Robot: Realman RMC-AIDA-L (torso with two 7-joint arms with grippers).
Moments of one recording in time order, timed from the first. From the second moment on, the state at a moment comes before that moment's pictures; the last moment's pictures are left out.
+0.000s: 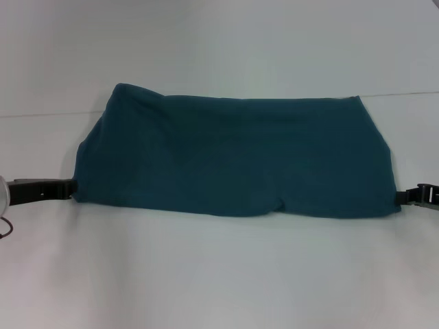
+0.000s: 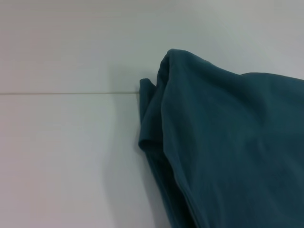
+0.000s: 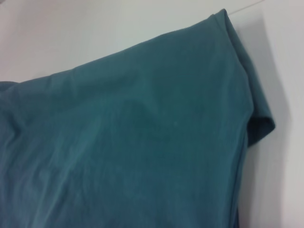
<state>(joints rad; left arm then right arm) -0.62 -2.14 0.71 0.80 2.43 0.94 -2.14 0.53 1.96 -0.52 -0.63 -2.34 -1.20 2.20</state>
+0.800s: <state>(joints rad) -0.55 -2.13 0.70 0.94 2.43 1.15 -2.17 0.47 1.95 -0.52 -0.71 -2.34 -1.32 2.14</state>
